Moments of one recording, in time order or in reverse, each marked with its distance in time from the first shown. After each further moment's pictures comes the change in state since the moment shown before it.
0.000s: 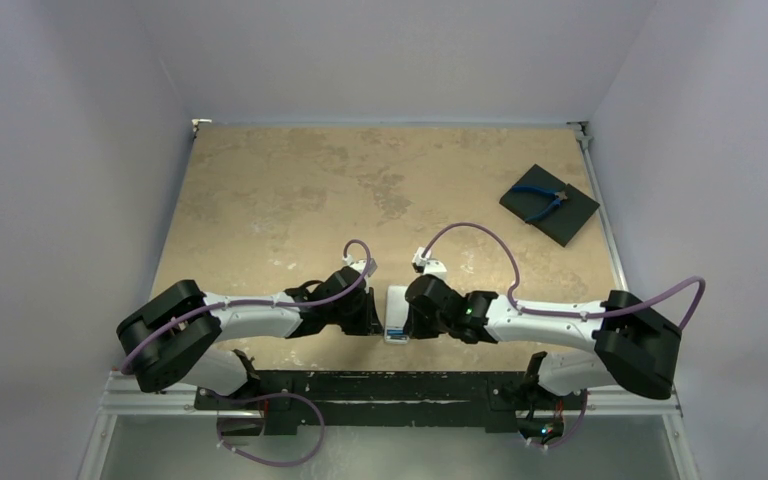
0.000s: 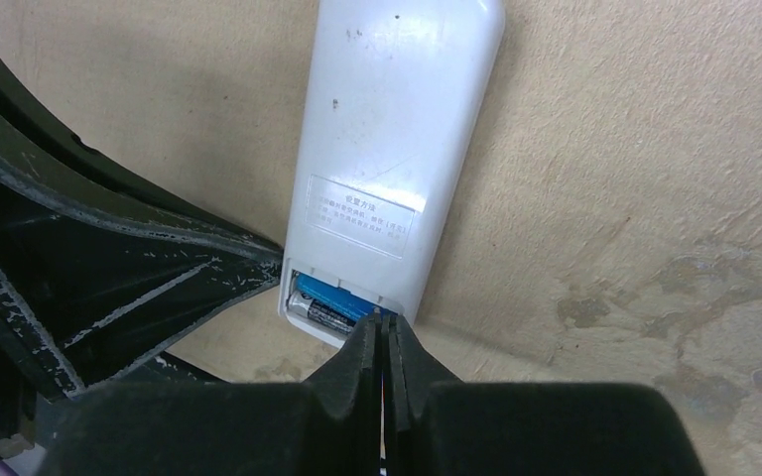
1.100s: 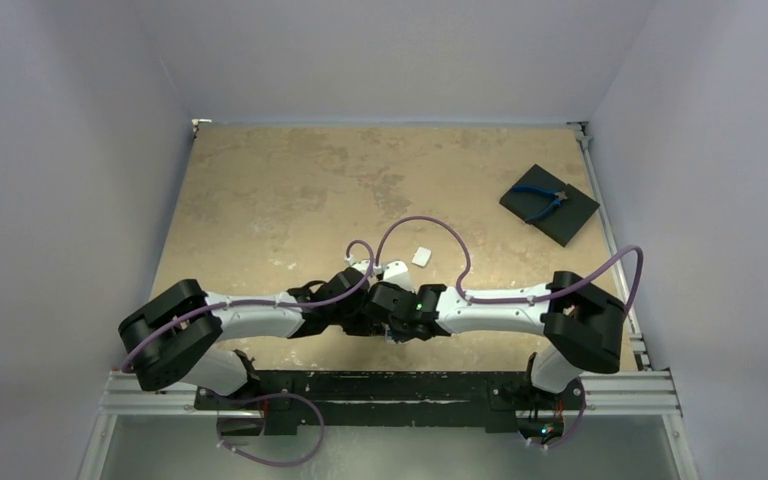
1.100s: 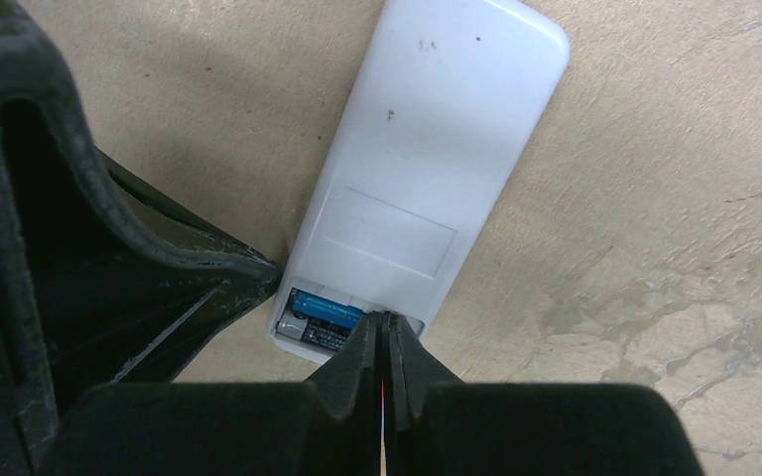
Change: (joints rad) left arm -0.024 0.010 0.018 -0.016 -0.026 -0.003; right arm 0.140 0.286 0.323 -0.316 0.184 -0.153
